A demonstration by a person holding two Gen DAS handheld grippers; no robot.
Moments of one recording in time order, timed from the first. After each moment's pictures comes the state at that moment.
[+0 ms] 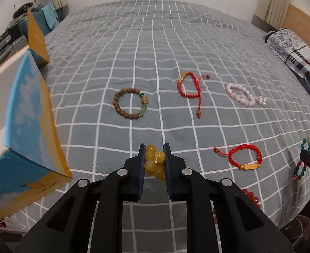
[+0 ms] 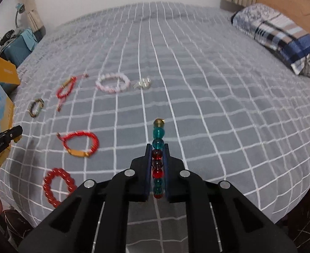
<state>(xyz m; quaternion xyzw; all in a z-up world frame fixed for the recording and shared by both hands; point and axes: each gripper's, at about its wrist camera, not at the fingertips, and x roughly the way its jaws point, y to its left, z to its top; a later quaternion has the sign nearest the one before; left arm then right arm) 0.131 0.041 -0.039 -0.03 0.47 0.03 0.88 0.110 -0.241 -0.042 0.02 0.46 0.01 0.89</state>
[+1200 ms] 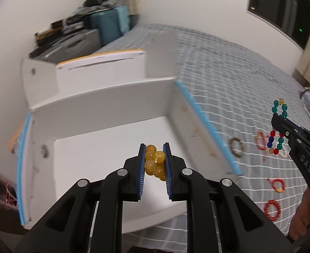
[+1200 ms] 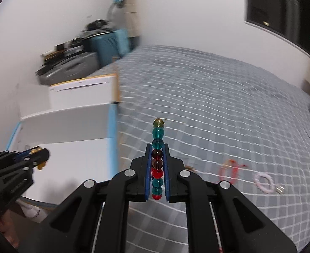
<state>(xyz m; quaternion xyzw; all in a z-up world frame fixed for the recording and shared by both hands) 0.039 0.269 0.067 -0.10 0.41 0.18 0.89 0.127 0.098 0.080 -0.08 0.33 0.25 0.91</state>
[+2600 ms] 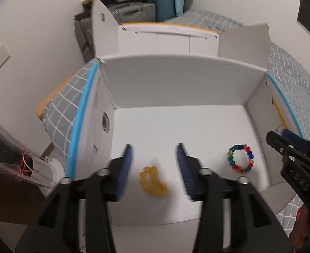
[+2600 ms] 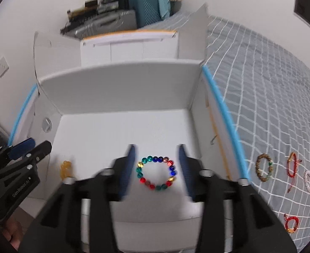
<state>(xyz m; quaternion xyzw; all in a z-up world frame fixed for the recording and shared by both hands) -0.015 0.378 0.024 -0.15 0.44 0.29 0.84 0.106 0.242 0.024 -0.13 0.42 0.31 0.84</state>
